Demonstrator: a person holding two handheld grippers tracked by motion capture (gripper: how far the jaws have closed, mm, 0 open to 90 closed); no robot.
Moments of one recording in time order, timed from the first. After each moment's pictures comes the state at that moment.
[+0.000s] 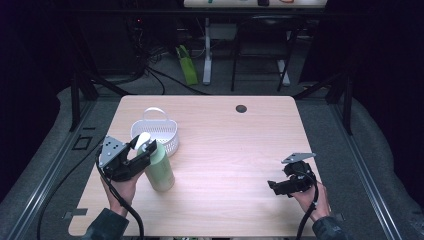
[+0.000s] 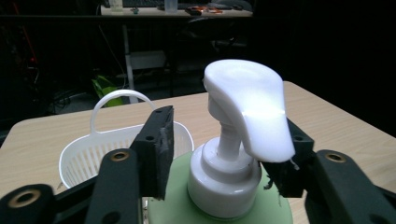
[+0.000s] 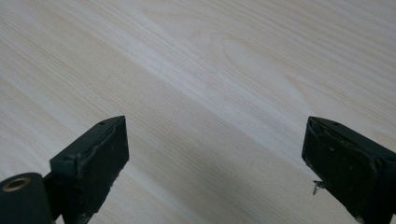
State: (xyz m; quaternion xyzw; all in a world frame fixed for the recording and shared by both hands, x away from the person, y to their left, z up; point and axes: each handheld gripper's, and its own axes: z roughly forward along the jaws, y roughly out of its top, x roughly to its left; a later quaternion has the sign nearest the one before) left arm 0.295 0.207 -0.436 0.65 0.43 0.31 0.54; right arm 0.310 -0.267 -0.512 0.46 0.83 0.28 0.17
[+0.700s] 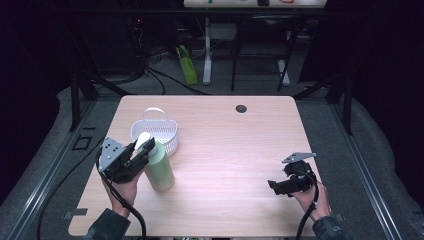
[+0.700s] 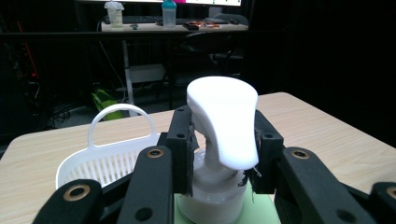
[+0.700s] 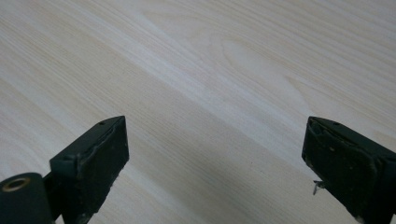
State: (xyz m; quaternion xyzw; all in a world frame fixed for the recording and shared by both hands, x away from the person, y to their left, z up) left arm 0.290 0.204 -0.434 0.64 0.42 0.32 0.55; right arm 0.311 -0.268 -0.512 0.46 0.83 0.28 0.17
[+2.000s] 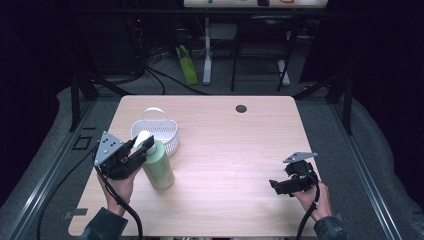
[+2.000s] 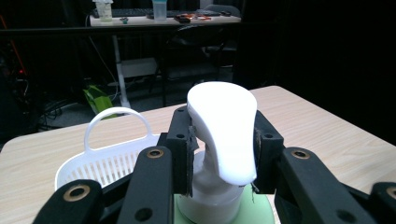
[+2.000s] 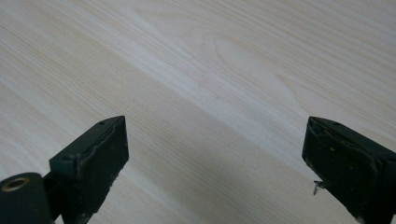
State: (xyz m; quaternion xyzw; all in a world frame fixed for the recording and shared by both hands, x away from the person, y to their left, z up) left arm 0.293 0.208 -0.418 0.66 0.41 0.31 0.55; right arm 0.311 -0.271 -0.510 0.46 0.83 0.27 0.17
